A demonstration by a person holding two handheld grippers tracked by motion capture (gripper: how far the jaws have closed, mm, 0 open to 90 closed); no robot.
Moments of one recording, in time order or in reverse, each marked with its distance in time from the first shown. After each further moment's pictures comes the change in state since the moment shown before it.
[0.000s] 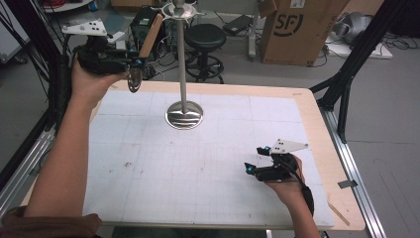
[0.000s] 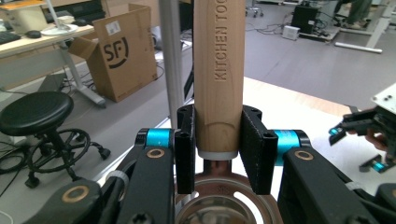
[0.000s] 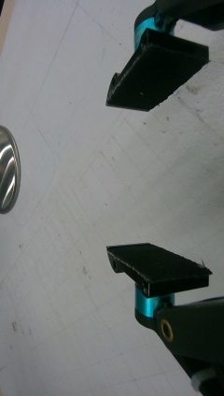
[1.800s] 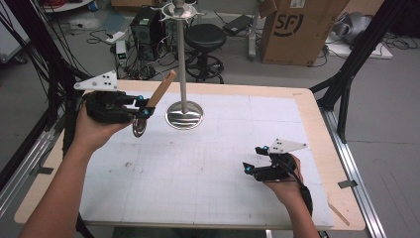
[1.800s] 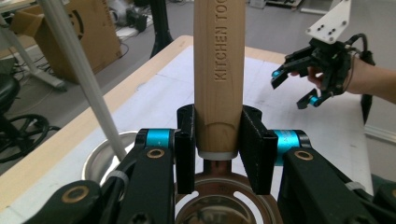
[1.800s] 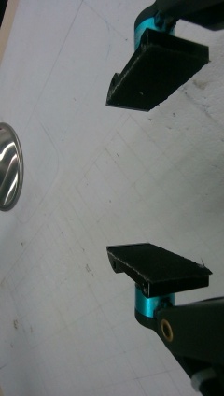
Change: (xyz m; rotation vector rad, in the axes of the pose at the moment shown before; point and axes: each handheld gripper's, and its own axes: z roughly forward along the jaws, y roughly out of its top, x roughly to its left) left arm -0.072 -0.059 -0.008 0.093 -0.129 0.062; right arm 0.003 0.003 0.003 -0.004 -0.001 -0.008
